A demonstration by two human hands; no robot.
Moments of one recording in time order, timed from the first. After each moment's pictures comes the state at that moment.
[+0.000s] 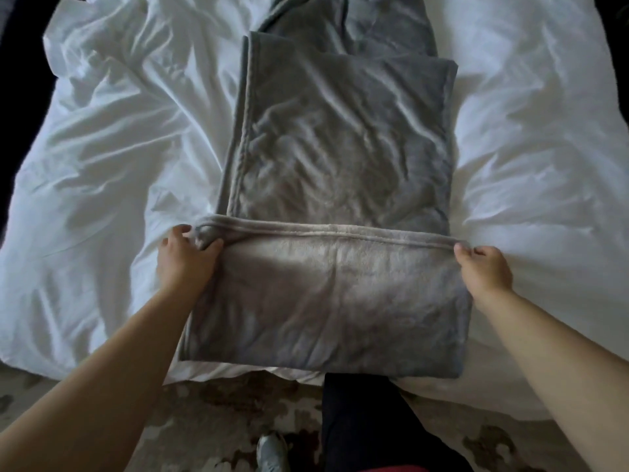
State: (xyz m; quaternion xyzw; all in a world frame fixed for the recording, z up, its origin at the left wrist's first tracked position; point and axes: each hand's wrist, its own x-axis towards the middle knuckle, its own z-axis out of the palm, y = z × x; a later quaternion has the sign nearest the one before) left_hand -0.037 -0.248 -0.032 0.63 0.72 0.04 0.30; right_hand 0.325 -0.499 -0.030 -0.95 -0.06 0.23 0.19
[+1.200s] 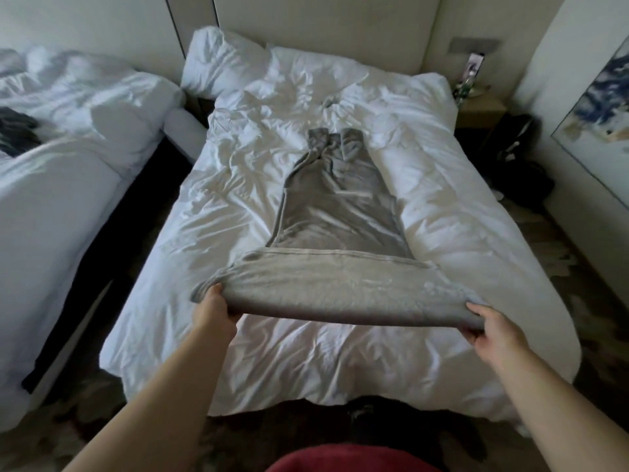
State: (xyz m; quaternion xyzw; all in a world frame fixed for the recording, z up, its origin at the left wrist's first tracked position) left_hand -0.153 -0.368 0.149 0.13 0.62 0.38 0.68; right_hand 0.158 -0.658 0.162 -0.60 0.22 0.31 0.70
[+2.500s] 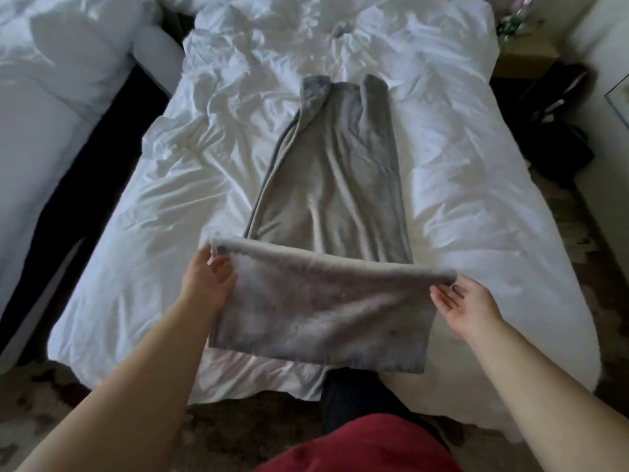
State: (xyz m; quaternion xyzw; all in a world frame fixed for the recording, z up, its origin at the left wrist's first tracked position) left_hand -0.070 -0.292 0.092 0.14 0.58 0.34 0.73; right_hand 0.245 -0.549 0.093 -0.59 0.26 0.37 0.67
